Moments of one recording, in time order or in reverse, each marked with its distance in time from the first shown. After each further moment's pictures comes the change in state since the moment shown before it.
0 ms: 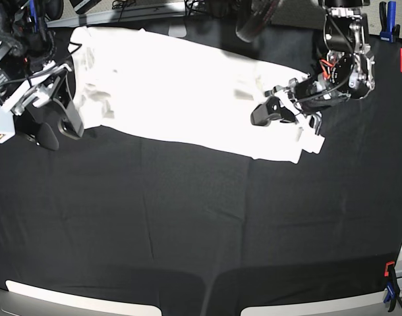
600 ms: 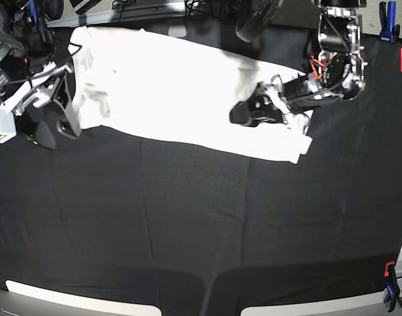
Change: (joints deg) left arm -0.2 0.0 5.6 0.0 -8.0 0.0 1.5; right arm 0.0 0.0 0.0 0.0 -11.3 0.0 0.0
